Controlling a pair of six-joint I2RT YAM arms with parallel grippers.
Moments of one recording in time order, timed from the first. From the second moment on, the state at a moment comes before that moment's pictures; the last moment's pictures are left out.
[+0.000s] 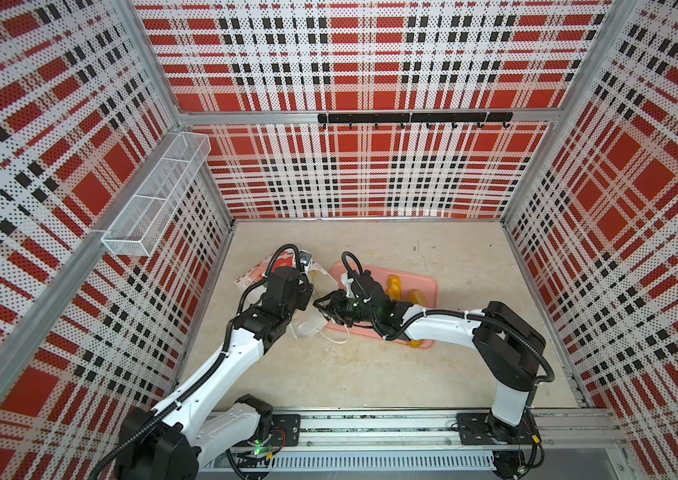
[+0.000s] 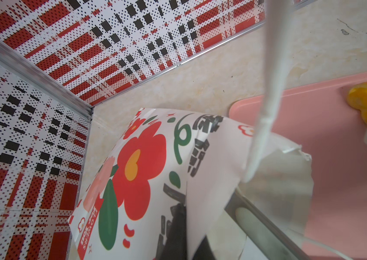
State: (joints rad) left arm -0.41 1.06 0.77 -0.27 -0.33 0.18; right arm 0.97 1.86 1.15 0.32 -0.23 1.38
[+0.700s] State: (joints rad) left arm -0.41 1.06 0.77 -0.27 -0.33 0.18; right arm 1.11 1.63 0.84 0.35 -0.20 1.34
